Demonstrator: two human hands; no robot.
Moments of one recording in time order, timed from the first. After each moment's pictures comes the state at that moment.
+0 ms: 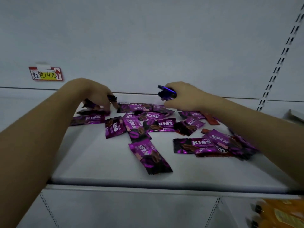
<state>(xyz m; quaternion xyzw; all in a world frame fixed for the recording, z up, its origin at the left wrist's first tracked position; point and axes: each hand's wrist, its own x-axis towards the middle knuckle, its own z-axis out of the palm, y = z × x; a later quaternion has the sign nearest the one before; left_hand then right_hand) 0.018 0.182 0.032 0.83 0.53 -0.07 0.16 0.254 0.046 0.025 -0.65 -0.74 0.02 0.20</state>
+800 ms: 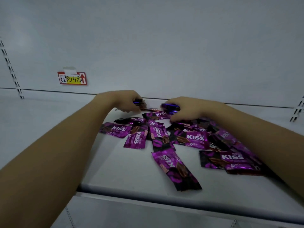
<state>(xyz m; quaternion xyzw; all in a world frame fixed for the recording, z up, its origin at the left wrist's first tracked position) 0.027 0.198 0.013 0.88 0.45 0.05 0.16 0.238 0.100 0.011 -0.62 -0.78 0.09 0.09</state>
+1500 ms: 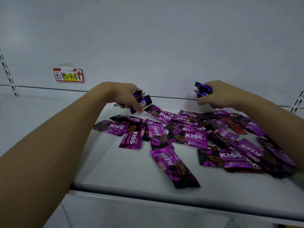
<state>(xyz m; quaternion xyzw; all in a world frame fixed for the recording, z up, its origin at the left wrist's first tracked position) 0.029 0.179 0.029 0.86 0.45 0.05 0.25 0.298 0.070 0.032 -0.70 -0.65 0.12 0.26</state>
